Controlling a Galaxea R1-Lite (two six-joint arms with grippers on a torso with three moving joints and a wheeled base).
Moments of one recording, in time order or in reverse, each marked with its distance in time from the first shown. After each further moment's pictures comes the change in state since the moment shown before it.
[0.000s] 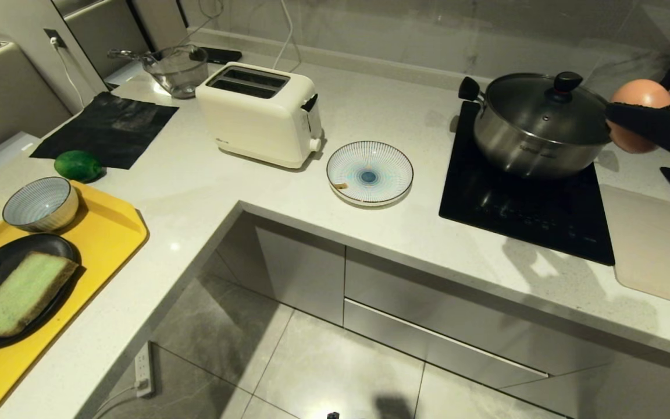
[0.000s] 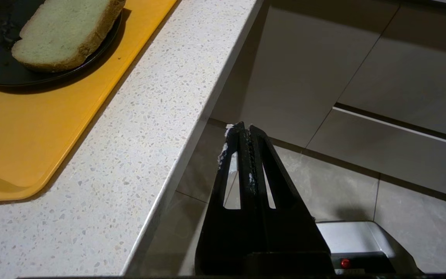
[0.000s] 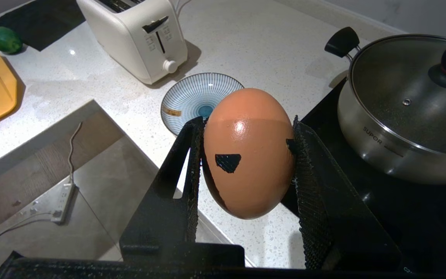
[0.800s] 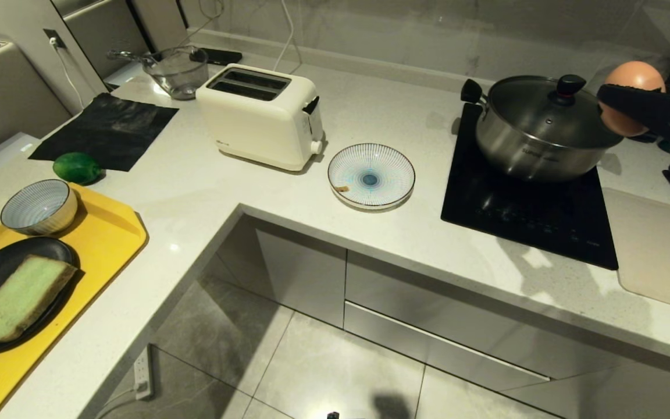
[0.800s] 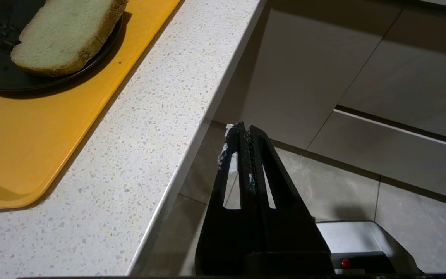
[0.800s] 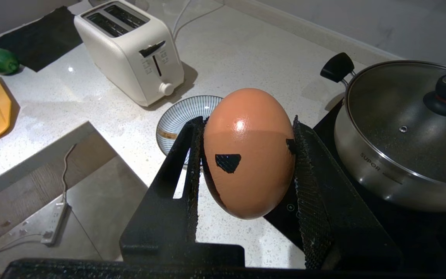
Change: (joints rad) left arm 0.000 0.000 0.000 0.000 0.000 0.000; right arm 0.000 0.041 -0.001 -0.100 0.000 -0.009
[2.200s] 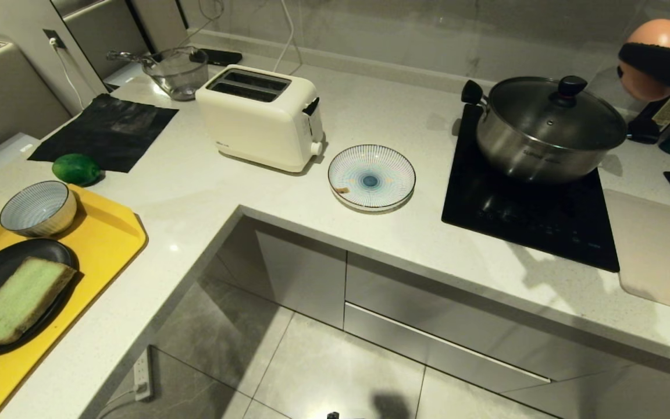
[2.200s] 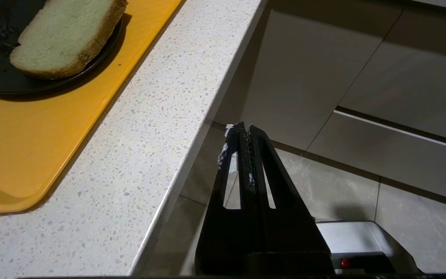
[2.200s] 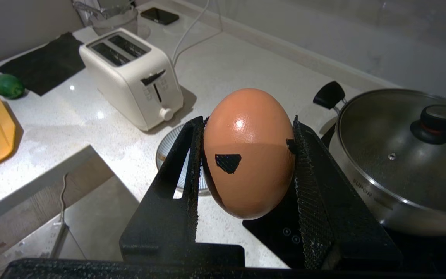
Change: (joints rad) left arm 0.000 0.000 0.000 0.000 0.000 0.000; right arm -0.001 0.003 -0.083 0.019 0.001 0.006
